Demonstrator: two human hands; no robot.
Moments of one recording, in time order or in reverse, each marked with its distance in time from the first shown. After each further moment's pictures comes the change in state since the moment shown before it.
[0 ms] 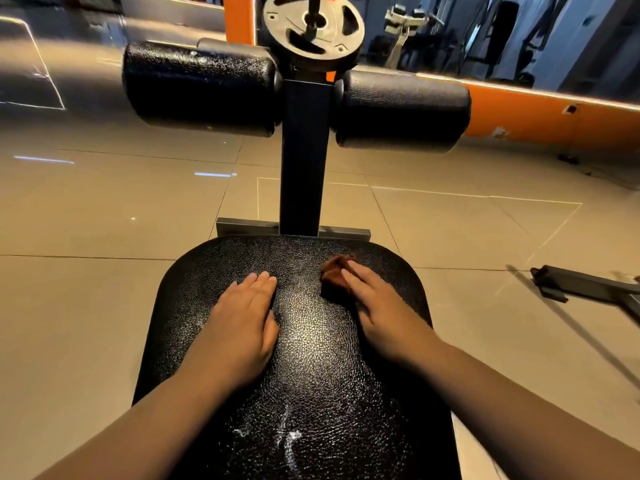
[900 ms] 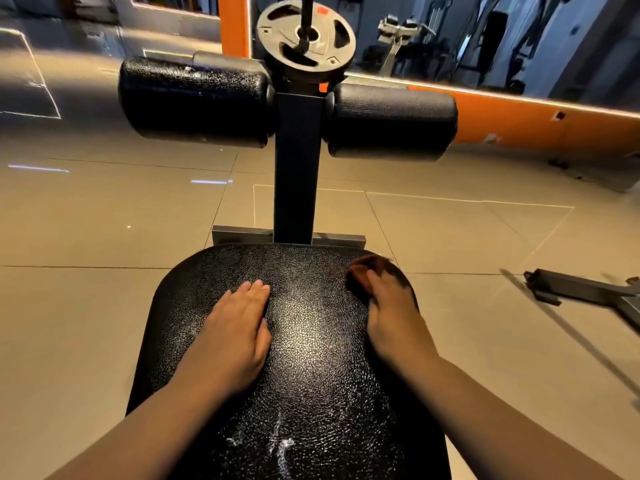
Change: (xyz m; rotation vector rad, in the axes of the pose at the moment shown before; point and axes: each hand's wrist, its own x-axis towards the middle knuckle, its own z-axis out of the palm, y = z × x) left_hand 0.001 -0.002 0.002 -0.041 0.023 0.009; right_hand -0.008 0.001 -0.001 0.017 0.180 0.255
